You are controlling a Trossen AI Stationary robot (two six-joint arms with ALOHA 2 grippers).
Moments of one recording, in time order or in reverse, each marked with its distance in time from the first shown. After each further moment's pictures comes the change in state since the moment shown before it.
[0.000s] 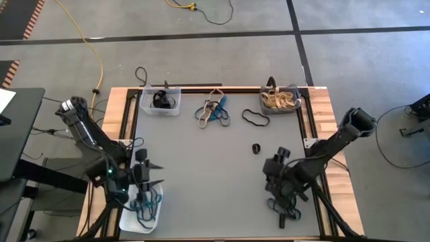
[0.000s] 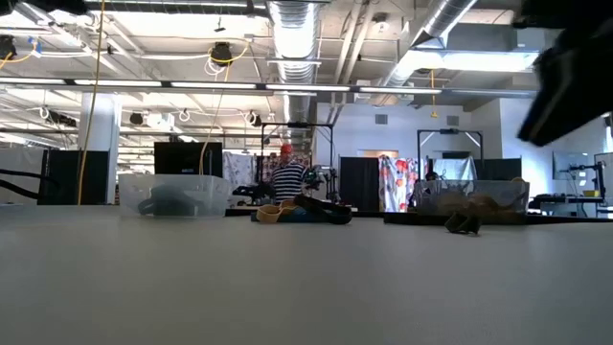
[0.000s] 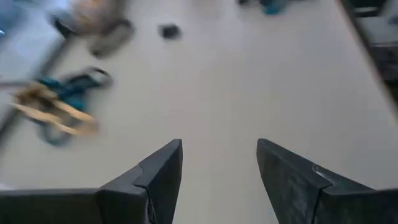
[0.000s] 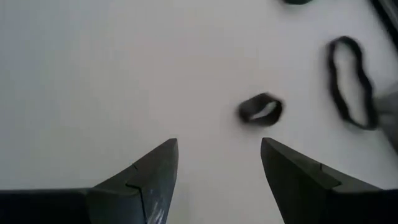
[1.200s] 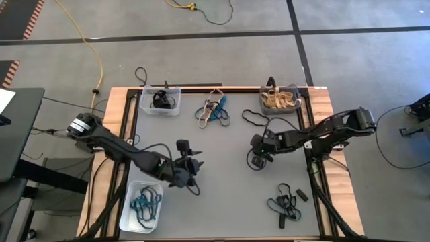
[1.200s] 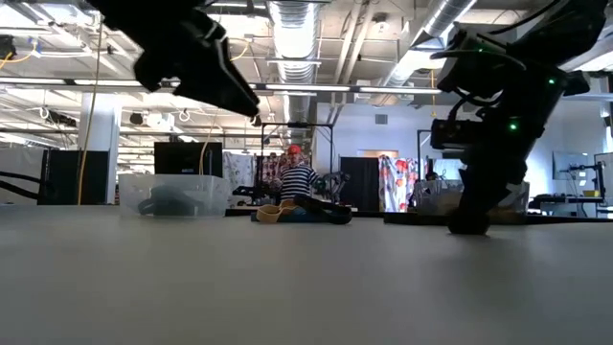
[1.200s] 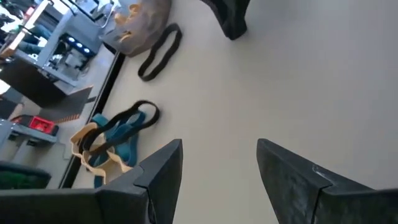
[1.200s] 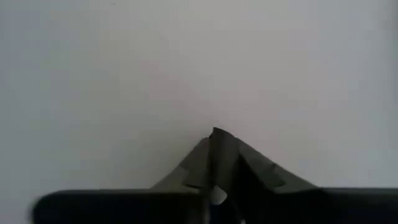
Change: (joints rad) left arm 0.532 0.427 0.000 0.659 0.068 0.692; right arm -0.657 -0.001 -0.367 0.705 -0.423 -0.517
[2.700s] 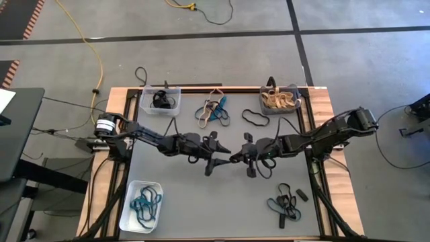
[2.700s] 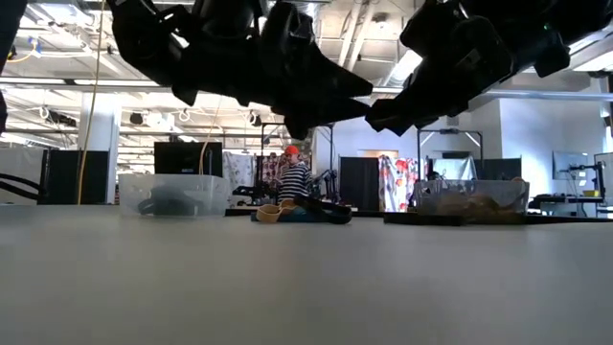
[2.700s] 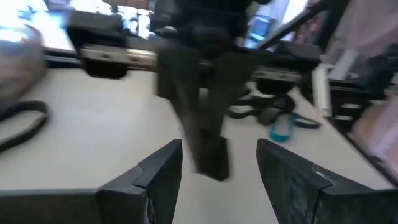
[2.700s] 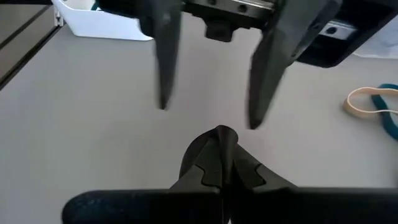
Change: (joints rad) left arm 0.387 0.276 -0.072 0.974 0.893 -0.105; right arm 0.131 -0.026 0.059 0.565 -0.138 -0.371
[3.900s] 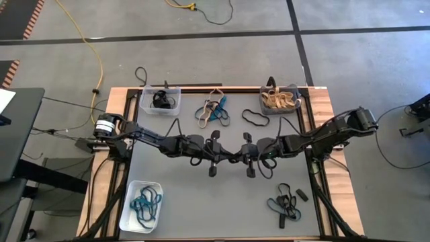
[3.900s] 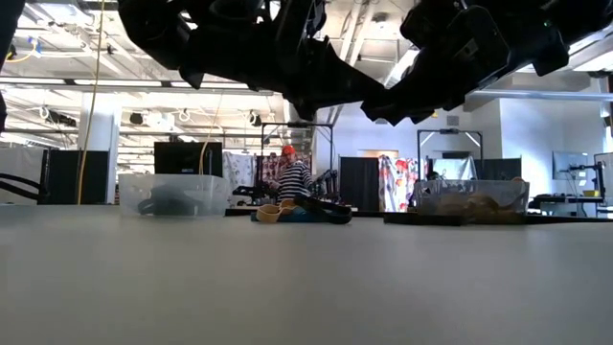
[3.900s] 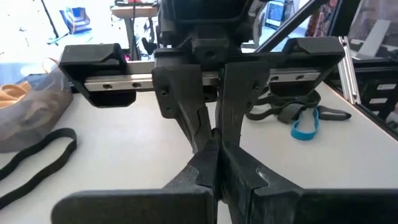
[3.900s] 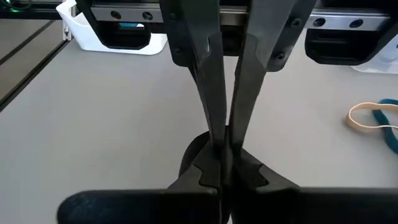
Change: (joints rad) left arm -0.039 0.000 0.083 -0.114 -0.105 0.159; right arm 0.000 0.000 -0.001 0.054 0.004 -0.009
